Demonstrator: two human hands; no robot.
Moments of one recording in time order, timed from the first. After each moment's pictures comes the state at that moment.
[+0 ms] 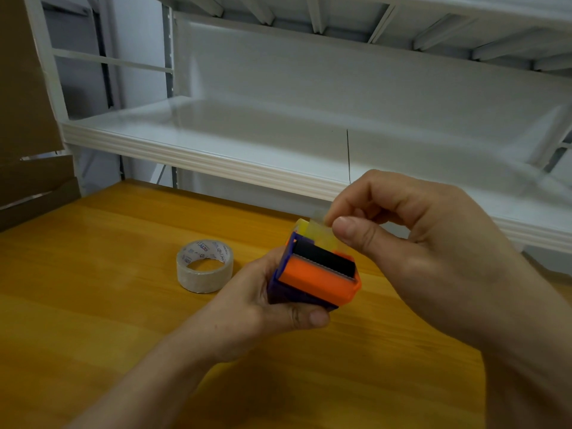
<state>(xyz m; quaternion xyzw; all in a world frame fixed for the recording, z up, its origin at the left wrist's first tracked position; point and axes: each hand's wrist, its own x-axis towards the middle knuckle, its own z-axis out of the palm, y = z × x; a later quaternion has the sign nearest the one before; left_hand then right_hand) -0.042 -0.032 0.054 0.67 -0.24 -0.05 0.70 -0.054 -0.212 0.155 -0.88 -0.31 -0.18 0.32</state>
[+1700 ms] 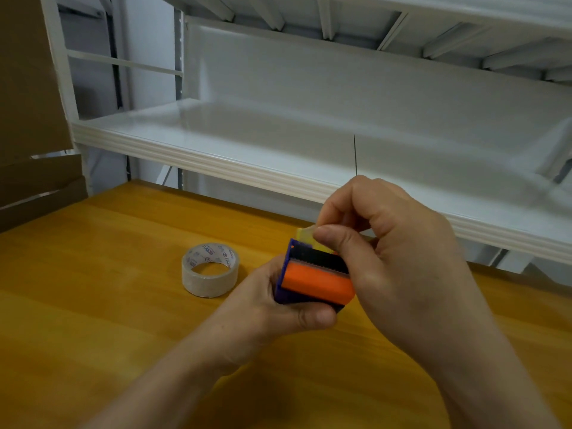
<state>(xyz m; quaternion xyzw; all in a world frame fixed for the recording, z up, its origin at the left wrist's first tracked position) -0.033 -0.032 0.046 0.63 -0.24 -0.03 0.74 -0.048 -0.181 0.137 -0.86 -0.30 -0.30 0.27</state>
